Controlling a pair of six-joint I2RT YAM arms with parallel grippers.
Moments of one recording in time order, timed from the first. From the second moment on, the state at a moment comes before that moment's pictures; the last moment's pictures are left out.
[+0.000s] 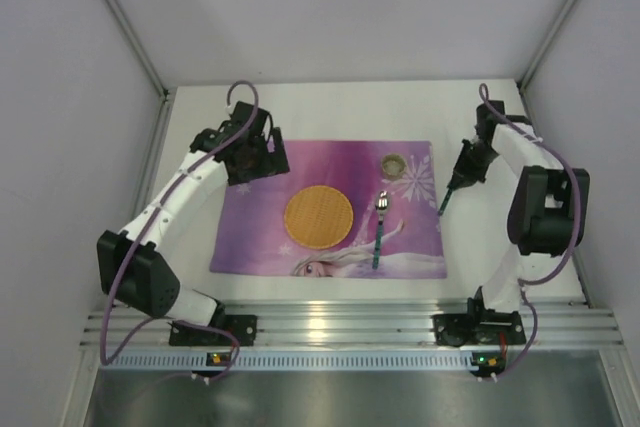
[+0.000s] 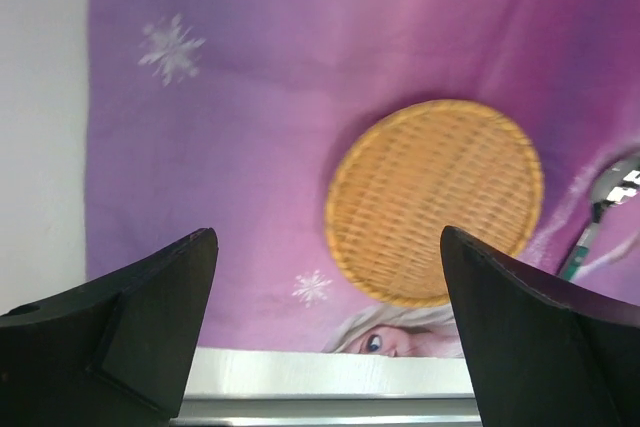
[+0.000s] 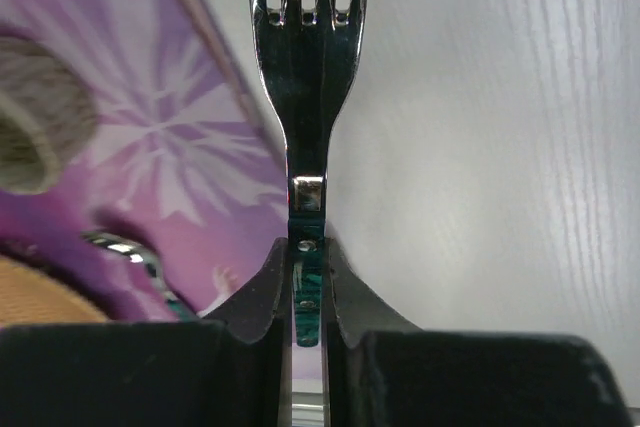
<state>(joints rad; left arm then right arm) -0.38 1.44 1.32 -0.89 -0.15 -0.57 -0.06 1.83 1.34 -0.91 -0.13 0.39</state>
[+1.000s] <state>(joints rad) -1.01 1.91 1.87 -0.86 -0.25 -0.34 0.30 1.65 1.55 -0.96 -0.35 0.68</state>
